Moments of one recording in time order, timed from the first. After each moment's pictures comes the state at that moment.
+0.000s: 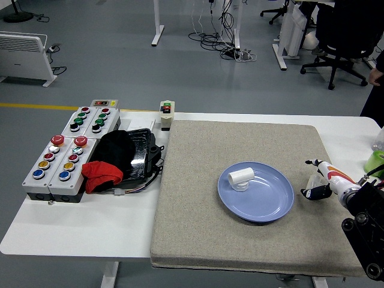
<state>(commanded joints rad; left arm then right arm) -0.10 0.07 -0.09 -0.30 -0.38 0.17 -0.10 0.66 -0.08 1.33 0.81 -2.14 0.08 -0.21</state>
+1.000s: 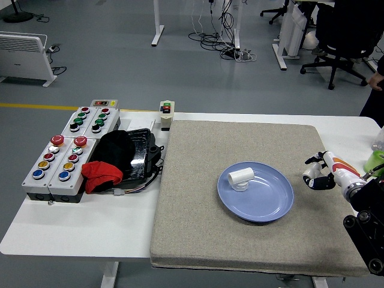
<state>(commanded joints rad) -0.10 0.08 -0.11 -0.31 -0.37 0.18 -0.10 0.66 -0.12 1.25 0.86 -2.04 -0.04 -0.16</state>
